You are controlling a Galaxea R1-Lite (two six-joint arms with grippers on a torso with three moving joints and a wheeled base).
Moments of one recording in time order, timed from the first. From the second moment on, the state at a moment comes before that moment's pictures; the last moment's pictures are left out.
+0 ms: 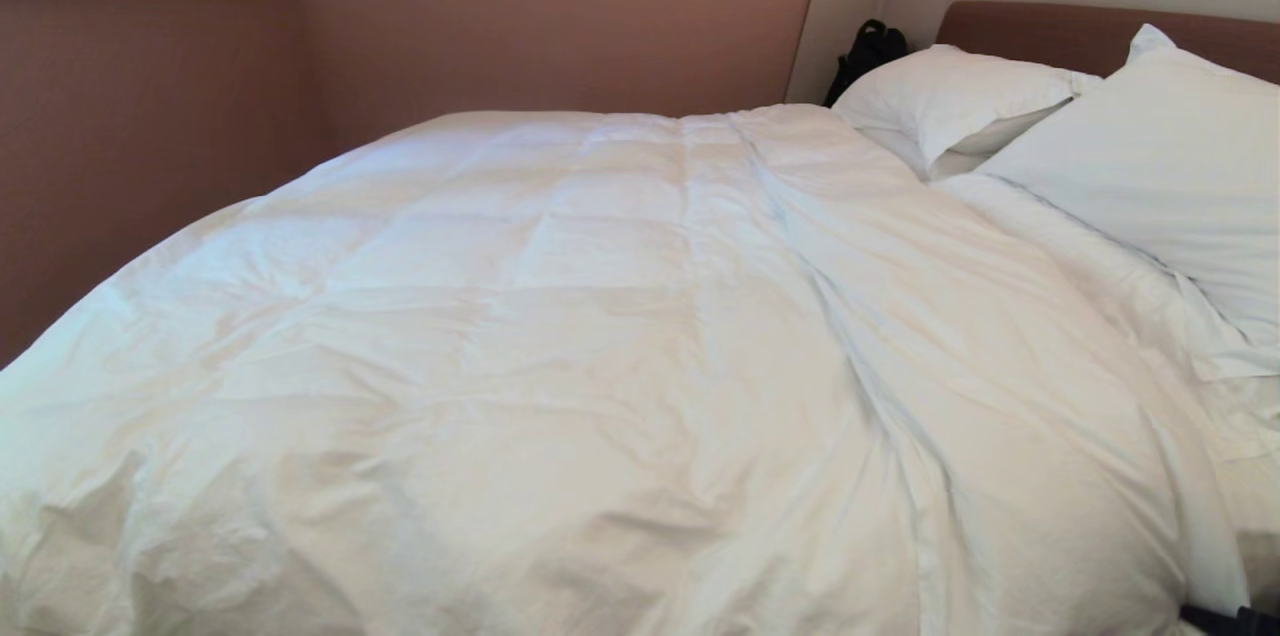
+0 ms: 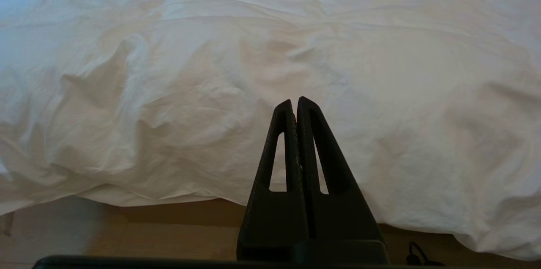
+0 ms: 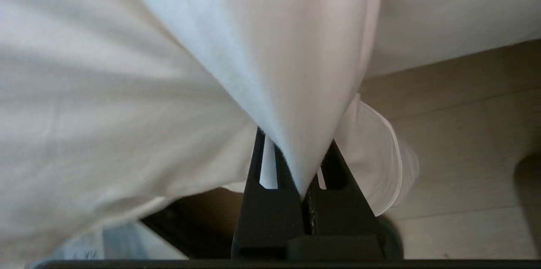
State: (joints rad) left arm 0.01 0.00 0.00 0.00 -0.01 -0.02; right arm -0.95 2.19 -0.23 -1.02 0.72 -0.35
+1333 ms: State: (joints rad) left arm 0.01 0.00 0.00 0.00 -0.01 -0.02; right arm -1.09 2.16 -0.29 -1.23 0.70 -0.04
